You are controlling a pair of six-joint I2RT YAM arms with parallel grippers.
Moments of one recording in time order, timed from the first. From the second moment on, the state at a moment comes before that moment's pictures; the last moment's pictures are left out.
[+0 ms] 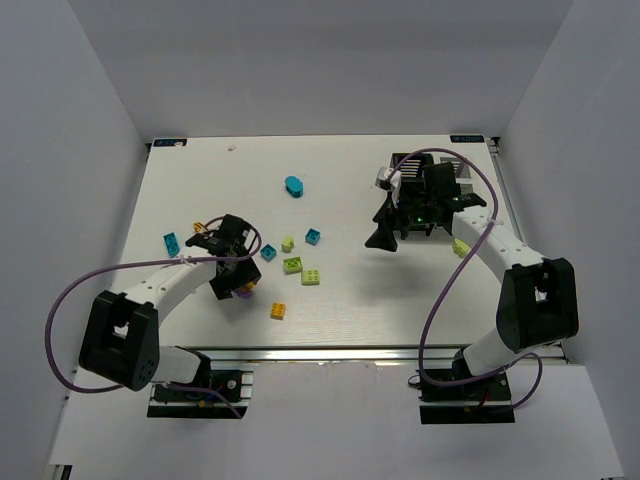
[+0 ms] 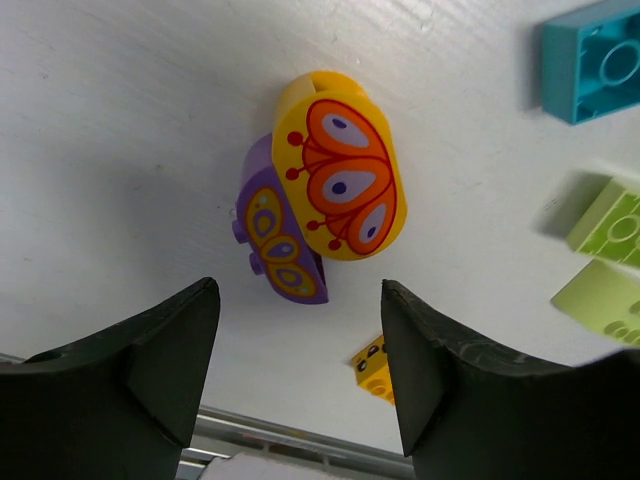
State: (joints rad) left arm -0.37 1.35 0.81 -0.73 -0.20 -0.87; right arm 0.28 1.54 1.13 -0.45 -0.93 -0.58
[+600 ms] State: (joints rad) left arm -0.37 1.45 0.81 -0.71 -0.19 -0.80; right arm 0.28 1.56 1.13 -0.45 -0.93 -0.58
